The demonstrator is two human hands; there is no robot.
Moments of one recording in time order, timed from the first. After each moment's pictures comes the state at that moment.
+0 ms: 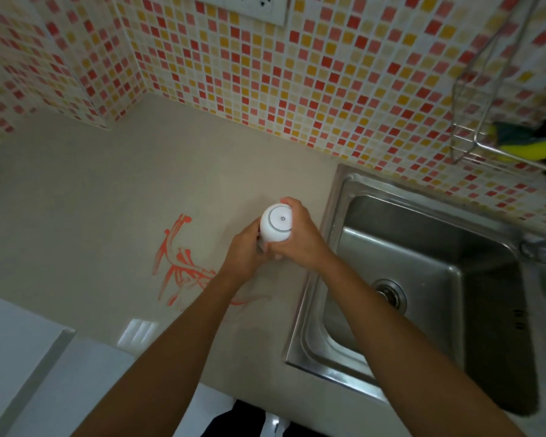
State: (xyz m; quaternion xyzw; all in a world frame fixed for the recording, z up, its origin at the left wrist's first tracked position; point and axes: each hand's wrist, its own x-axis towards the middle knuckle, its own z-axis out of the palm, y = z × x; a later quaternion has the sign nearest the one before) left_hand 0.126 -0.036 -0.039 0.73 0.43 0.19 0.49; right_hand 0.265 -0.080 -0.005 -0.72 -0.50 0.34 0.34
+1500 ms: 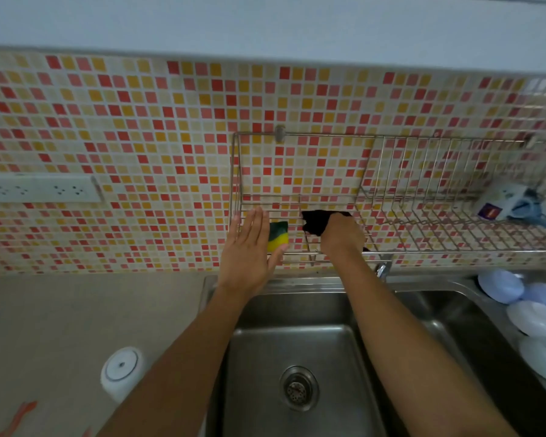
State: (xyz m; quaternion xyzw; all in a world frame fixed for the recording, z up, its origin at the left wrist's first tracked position) left_hand 0.424 -0.103 0.157 0.95 0.24 0.18 -0.07; right_hand 0.584 -0.204 0.192 -0.97 -0.21 0.01 0.12
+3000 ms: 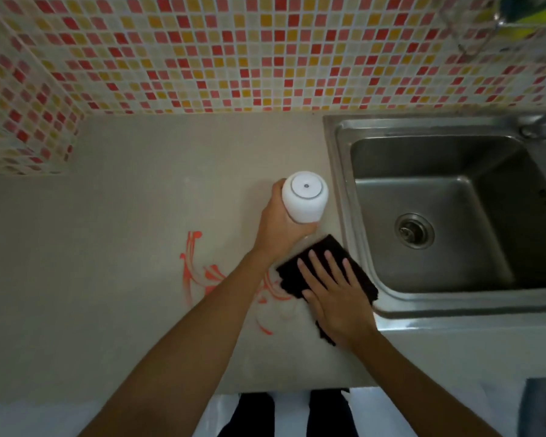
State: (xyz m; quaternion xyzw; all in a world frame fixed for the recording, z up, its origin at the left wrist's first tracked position) left_hand 0.133 0.002 -0.048 0.75 0.28 0.19 0.57; right_hand 0.149 -0.194 -0.103 -0.84 -0.53 0.04 0.06
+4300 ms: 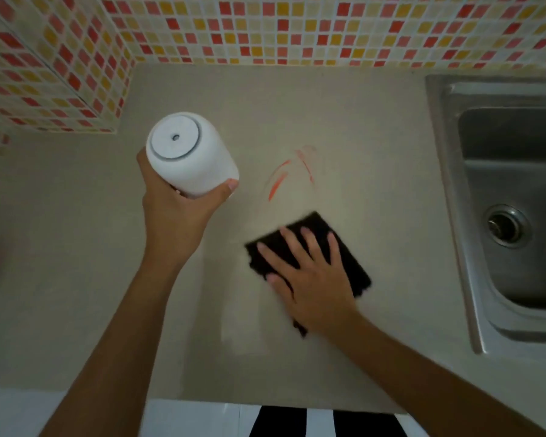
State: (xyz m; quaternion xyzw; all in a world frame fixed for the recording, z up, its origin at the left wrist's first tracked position) left_hand -0.052 0.162 -0.014 0.71 0.41 0.36 0.44; right_hand 0.043 -0.029 -0.102 -0.81 -0.58 0.06 0.07
